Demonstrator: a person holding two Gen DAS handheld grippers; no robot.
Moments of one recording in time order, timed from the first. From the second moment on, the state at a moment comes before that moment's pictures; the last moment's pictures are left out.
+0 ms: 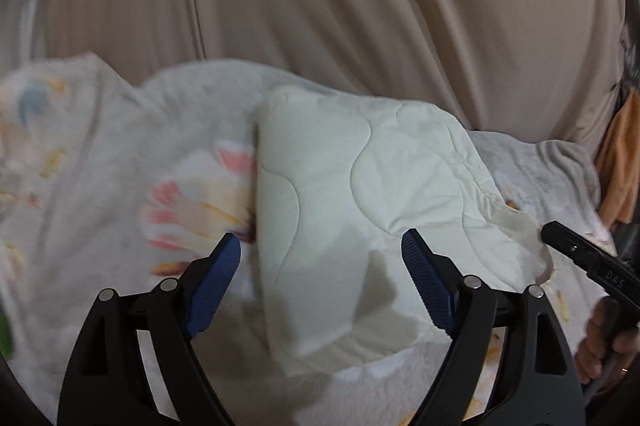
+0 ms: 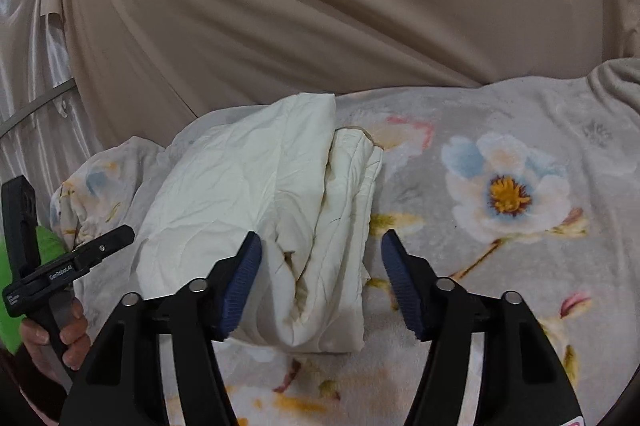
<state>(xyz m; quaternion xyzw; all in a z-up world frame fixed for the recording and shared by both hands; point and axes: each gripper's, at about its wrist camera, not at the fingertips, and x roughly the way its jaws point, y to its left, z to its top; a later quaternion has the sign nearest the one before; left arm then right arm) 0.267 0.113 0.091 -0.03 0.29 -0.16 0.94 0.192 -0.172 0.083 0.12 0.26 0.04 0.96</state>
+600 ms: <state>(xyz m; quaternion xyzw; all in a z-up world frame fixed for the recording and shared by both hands) 0.264 0.080 0.044 0.03 0.35 -0.08 0.93 0.226 -0.130 0.033 0.02 0.37 -0.05 0.93</state>
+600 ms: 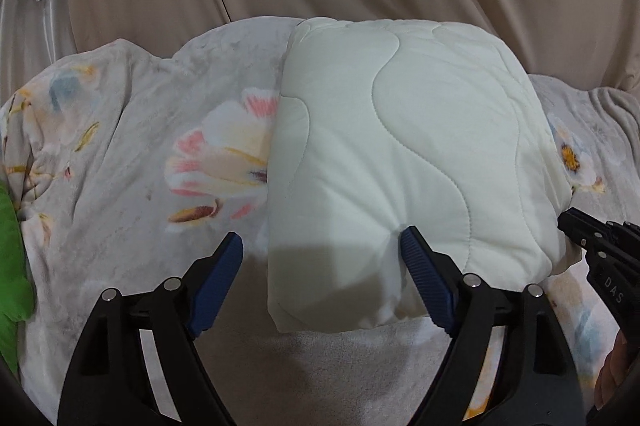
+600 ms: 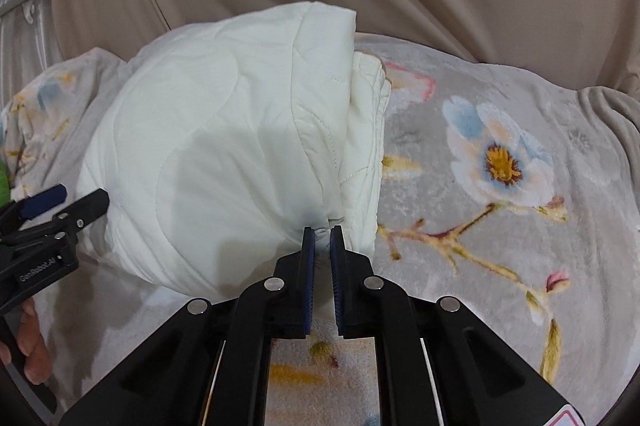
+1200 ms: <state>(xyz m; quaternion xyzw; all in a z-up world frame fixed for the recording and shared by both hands) 0.240 0.072 0.046 0.02 0.35 -0.06 0.94 0.199 -0.136 0.045 0.05 0.32 -0.05 0.94</state>
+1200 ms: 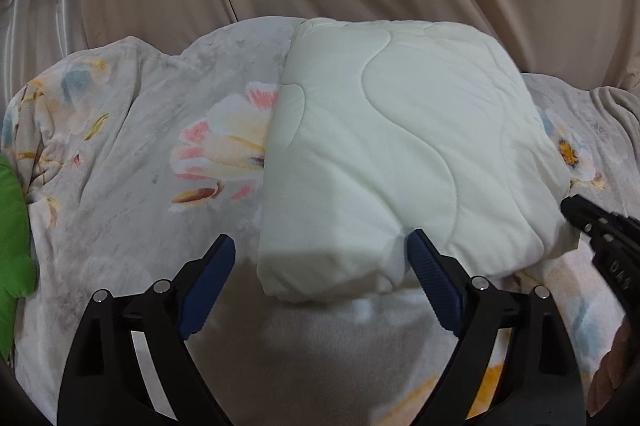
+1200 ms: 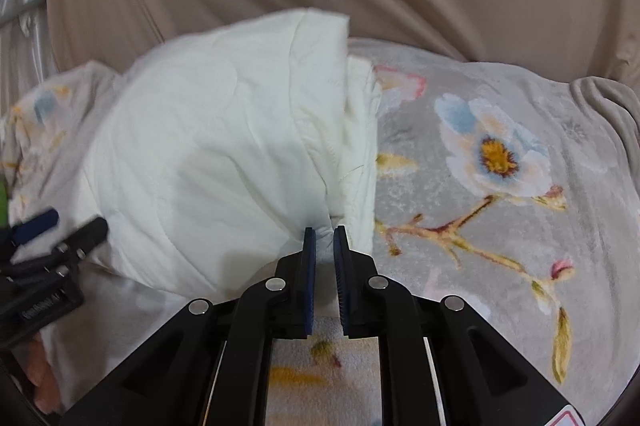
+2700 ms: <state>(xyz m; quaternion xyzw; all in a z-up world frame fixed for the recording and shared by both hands) 0.163 0.048 0.003 0.07 0.35 -0.02 0.93 0.116 -0.092 -0.007 0.03 0.35 -0.07 0.94</state>
